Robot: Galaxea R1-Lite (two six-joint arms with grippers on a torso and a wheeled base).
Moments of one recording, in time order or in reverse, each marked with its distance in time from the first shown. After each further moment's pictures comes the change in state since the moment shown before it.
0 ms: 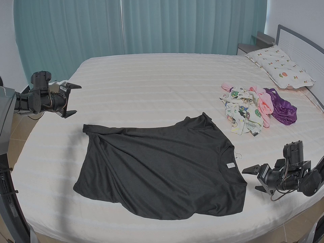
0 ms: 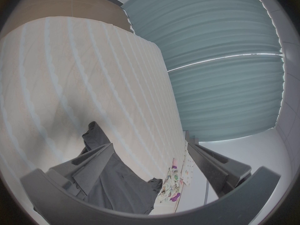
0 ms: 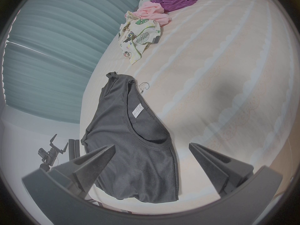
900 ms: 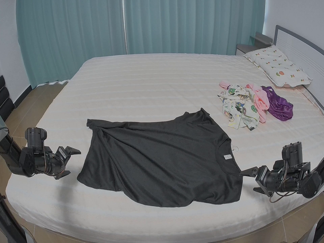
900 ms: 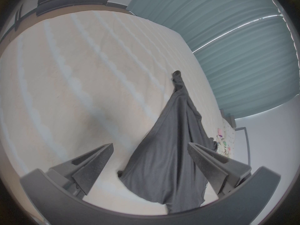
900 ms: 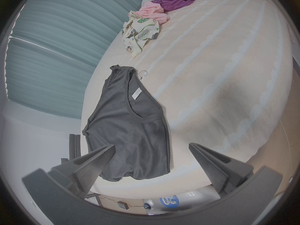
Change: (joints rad) left arm -0.020 -0.269 1.046 -0.447 0.144 0.321; right arm 0.032 -0.009 0.011 0.000 -0.004 -0.002
